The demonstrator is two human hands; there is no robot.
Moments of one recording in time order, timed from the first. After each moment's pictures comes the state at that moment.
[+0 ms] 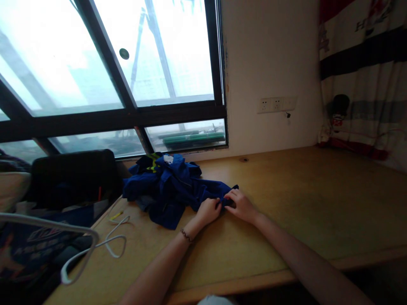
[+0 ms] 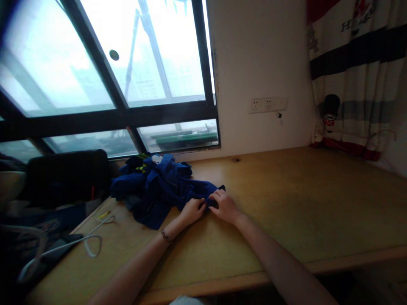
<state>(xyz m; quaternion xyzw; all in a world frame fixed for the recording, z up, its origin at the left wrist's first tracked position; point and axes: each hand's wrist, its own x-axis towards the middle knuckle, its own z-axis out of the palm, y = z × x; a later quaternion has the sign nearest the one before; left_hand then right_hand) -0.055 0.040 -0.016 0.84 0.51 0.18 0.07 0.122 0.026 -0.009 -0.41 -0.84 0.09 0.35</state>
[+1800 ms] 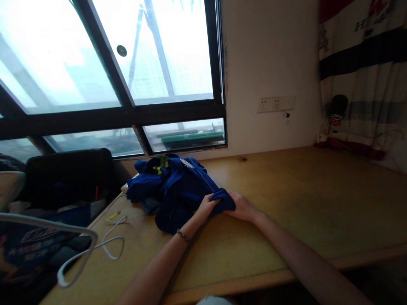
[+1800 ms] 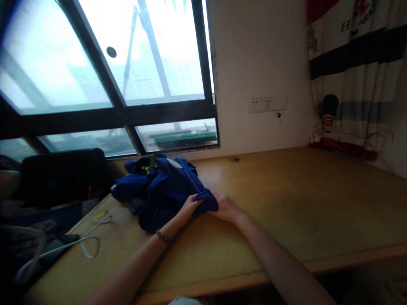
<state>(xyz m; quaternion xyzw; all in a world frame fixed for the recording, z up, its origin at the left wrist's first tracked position) -0.051 0.052 -0.028 0.55 0.42 0.46 0.55 0.126 0.036 -0.020 -0.39 -0.84 0.13 0.36</state>
